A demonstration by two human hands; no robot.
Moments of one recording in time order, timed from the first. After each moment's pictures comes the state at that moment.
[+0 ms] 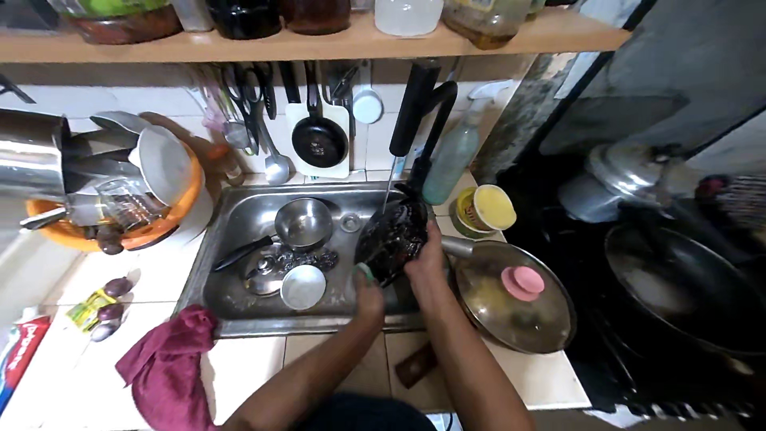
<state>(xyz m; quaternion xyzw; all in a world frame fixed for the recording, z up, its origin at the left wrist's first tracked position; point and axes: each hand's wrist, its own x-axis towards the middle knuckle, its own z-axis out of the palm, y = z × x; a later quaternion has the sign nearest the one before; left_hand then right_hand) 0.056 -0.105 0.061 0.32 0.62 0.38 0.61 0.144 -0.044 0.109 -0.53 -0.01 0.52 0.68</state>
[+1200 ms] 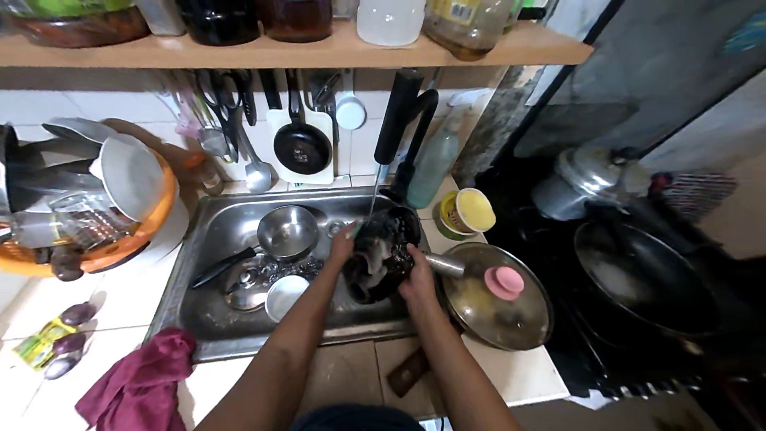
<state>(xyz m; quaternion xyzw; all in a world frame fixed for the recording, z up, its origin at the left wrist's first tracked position) 0.027 0.058 0.000 0.61 0.58 0.28 0.47 0.163 -0.057 0.065 -0.49 -0.07 0.52 0.70</state>
